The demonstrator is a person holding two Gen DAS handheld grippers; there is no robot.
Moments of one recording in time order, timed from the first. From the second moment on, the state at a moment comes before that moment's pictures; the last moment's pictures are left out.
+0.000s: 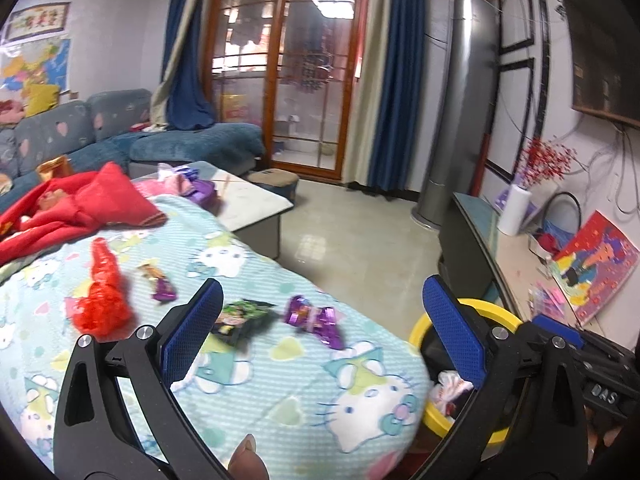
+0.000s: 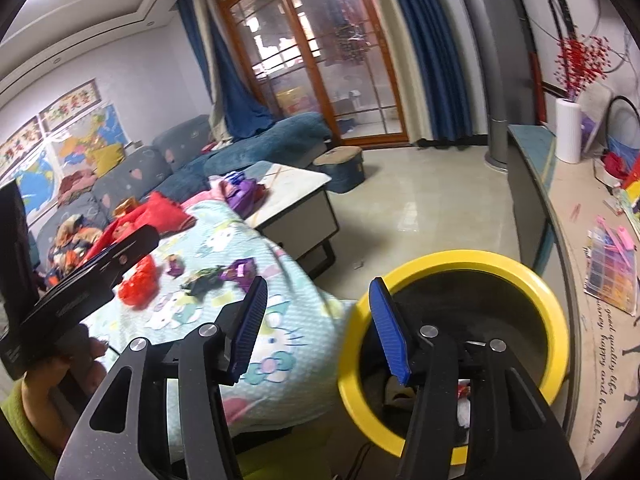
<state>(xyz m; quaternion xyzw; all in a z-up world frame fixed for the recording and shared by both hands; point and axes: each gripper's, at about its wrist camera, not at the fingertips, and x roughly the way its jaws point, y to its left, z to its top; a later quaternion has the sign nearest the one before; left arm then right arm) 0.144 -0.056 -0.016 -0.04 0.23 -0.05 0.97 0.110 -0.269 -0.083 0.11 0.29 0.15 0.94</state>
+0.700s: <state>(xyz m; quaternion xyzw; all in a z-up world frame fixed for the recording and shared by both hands) 0.149 0.047 -0.019 -0.09 0.23 0.07 0.97 0.136 -0.157 -0.077 0.07 0.32 0.24 0.91</state>
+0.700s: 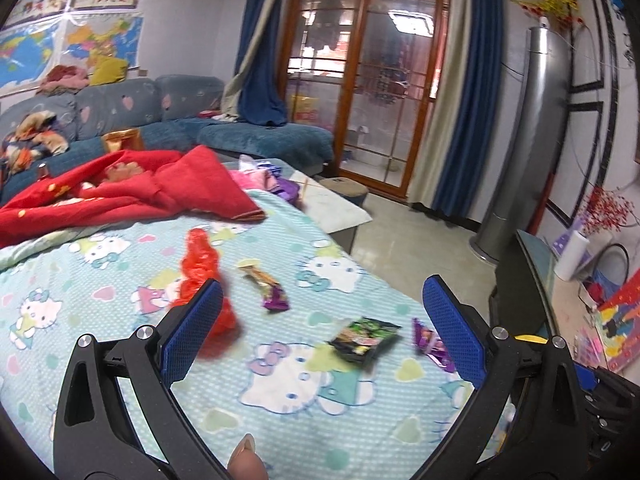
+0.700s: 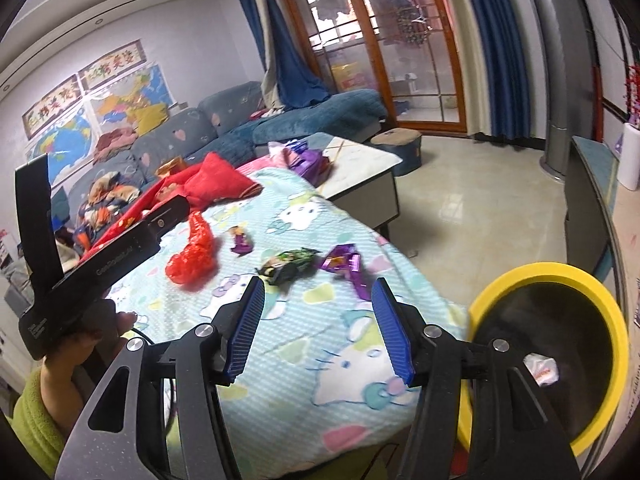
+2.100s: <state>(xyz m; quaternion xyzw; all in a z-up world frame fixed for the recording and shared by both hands) 0.182 0.172 -0.113 -0.24 0.34 0.12 0.90 0.223 -0.054 -0.164 0.09 0.46 0.25 0.85</state>
